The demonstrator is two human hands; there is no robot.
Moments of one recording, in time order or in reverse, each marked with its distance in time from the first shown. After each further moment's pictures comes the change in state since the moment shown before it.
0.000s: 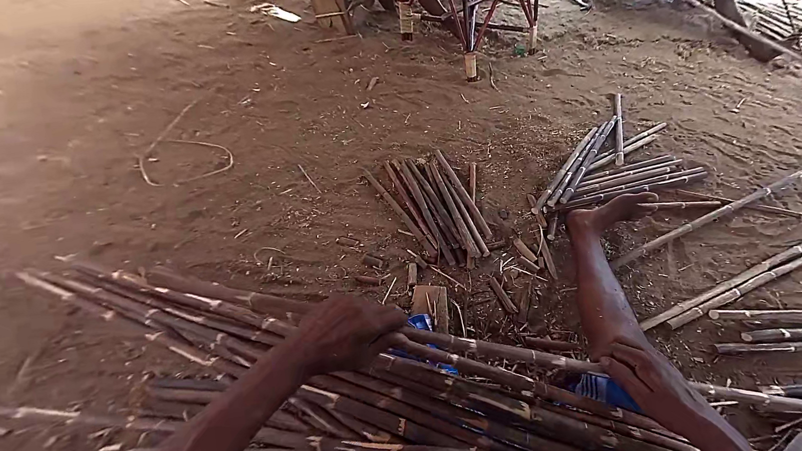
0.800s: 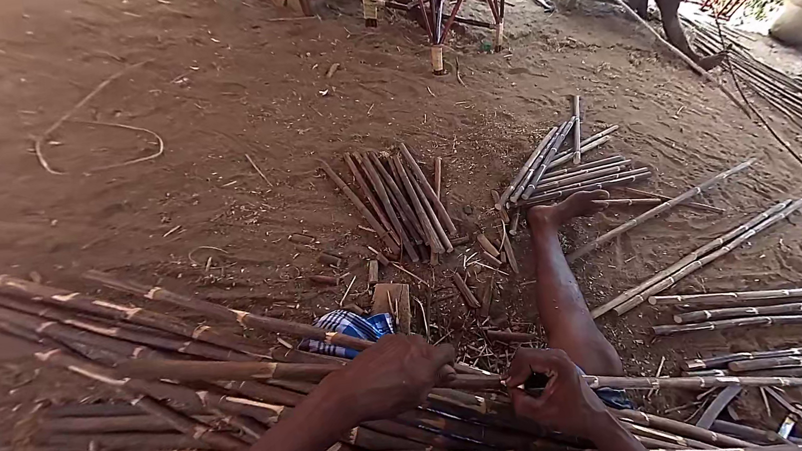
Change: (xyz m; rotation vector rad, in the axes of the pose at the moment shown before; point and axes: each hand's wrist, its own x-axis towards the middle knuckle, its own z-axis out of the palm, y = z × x) left_hand 0.081 0.101 0.014 -0.353 -0.415 -0.074; right_hand 0.013 -0.067 0.046 0.625 0.041 -0.360
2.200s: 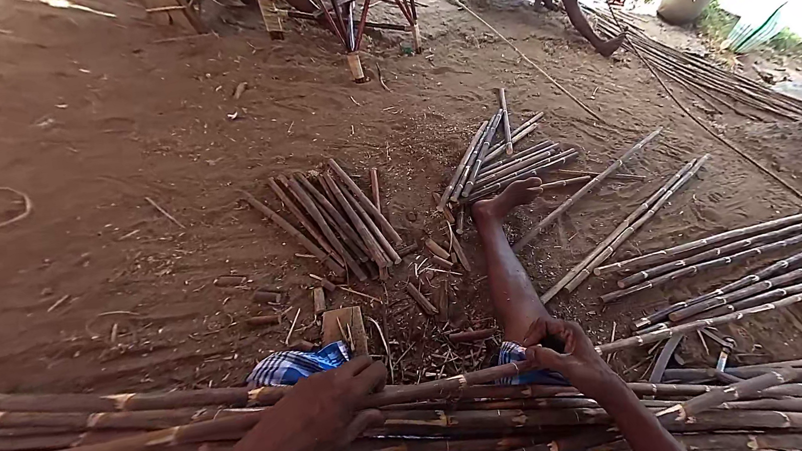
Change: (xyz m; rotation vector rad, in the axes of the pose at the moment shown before) left_hand -0.004 -0.016 0.014 0.062 0.131 0.009; right_hand -0.048 0.014 -0.083 0.171 0.254 0.300
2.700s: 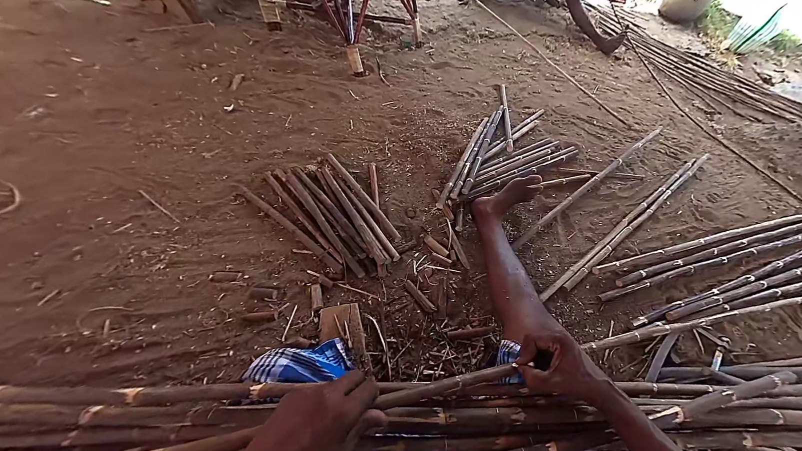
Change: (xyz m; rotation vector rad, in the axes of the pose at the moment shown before) left_hand -0.019 0.002 0.024 0.176 0.297 0.070; right_hand 0.000 0.015 0.006 -0.270 -0.091 -0.060
